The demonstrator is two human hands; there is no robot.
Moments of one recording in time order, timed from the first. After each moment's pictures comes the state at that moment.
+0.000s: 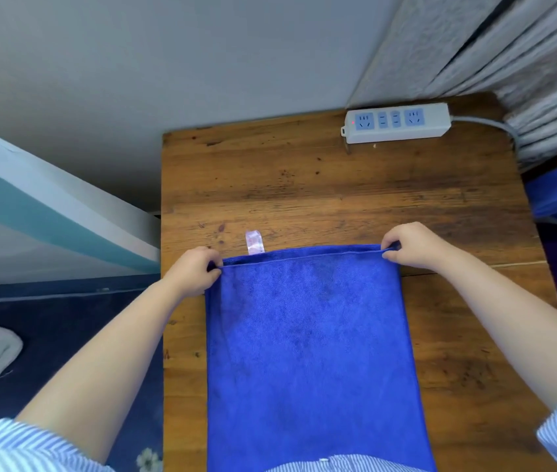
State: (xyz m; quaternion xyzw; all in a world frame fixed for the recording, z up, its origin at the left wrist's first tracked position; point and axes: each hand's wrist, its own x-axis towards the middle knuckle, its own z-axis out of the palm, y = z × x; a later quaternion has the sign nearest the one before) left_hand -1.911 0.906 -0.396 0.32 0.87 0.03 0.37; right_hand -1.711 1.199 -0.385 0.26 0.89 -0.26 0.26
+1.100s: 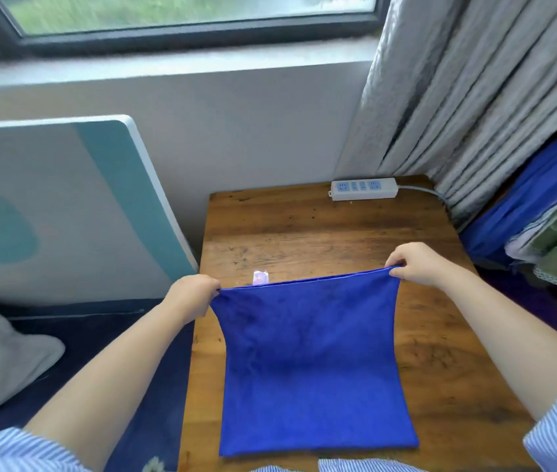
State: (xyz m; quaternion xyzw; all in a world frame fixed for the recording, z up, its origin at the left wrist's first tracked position) left_hand -1.817 0.820 -0.273 0.40 0.89 -0.14 0.18; right_hand -1.617 1.125 -0.249 0.28 0.91 -0.25 0.15
